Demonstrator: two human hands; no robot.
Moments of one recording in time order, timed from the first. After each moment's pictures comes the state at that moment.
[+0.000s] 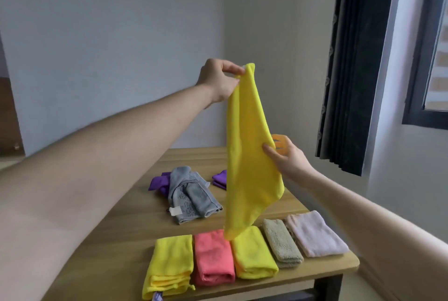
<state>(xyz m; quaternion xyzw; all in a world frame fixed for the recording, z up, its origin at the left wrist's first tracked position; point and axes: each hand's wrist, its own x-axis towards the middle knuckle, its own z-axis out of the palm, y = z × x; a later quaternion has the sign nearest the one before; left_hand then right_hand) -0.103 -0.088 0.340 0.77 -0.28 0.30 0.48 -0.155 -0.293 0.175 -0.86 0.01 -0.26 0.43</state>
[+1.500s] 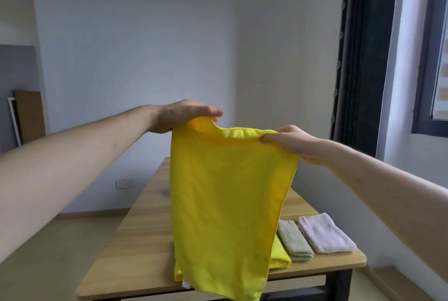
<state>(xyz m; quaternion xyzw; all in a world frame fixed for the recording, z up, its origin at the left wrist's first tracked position) -0.204 0.064 0.328 0.88 -0.31 -0.01 0.36 -0.240 -0.230 0.264 -0.88 -0.03 -0.11 0.46</state>
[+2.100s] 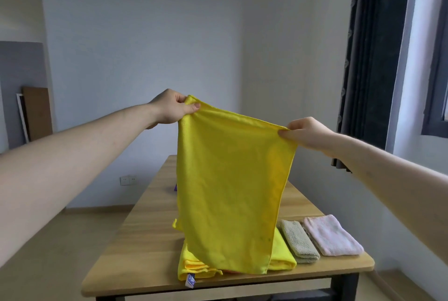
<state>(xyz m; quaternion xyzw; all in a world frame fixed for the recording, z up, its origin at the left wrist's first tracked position) -0.155 0.099 0.322 0.88 -0.19 0.18 0.40 -0.217 -0.257 0.273 -0.92 0.00 -0.20 0.33</state>
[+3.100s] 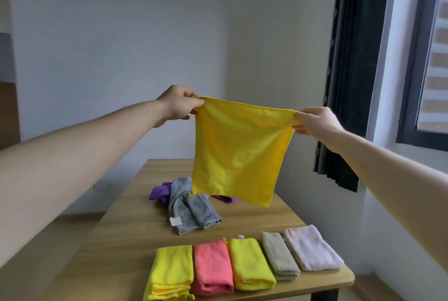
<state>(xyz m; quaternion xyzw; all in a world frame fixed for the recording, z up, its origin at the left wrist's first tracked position) -0.117 0.020 0.339 0.83 -0.24 0.17 0.47 -0.175 -0.335 0.300 -0.82 0.04 -0.35 0.46</state>
